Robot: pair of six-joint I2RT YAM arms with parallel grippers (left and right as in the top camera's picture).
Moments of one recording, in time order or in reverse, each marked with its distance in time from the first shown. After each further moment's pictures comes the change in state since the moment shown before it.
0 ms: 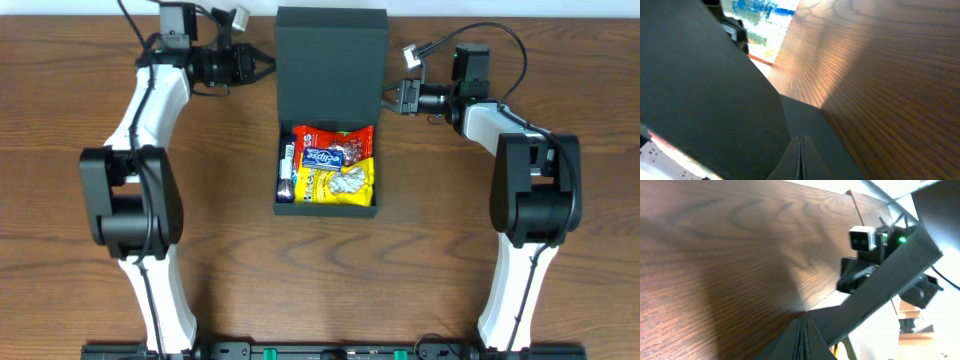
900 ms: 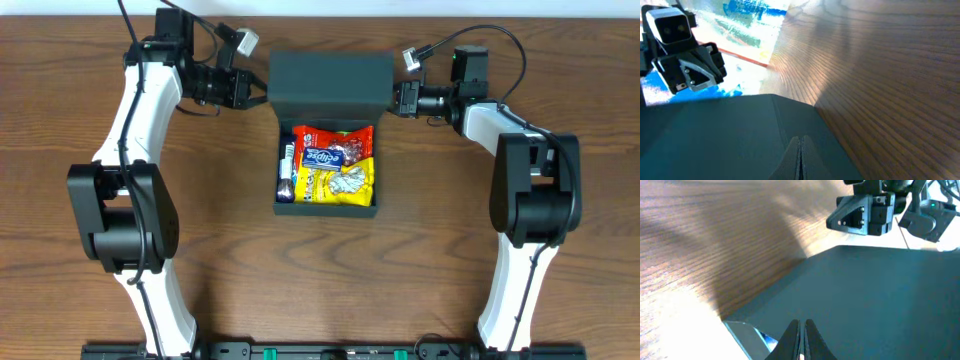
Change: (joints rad) left arm 0.003 -0.074 0.008 -0.448 -0.067 0.438; right arm 0.000 0.000 0.000 -0.052 0.042 -0.004
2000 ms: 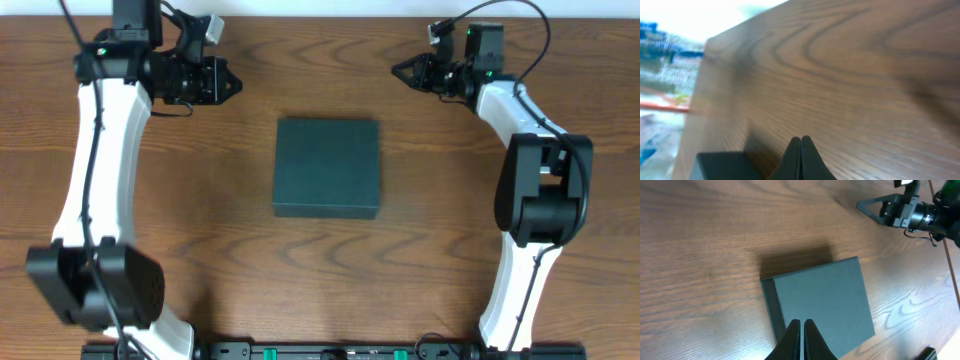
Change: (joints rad) left arm 0.019 -0.314 0.000 -0.119 -0.336 -0.275; right arm -0.036 0.000 0.225 -0.310 0.459 -0.100
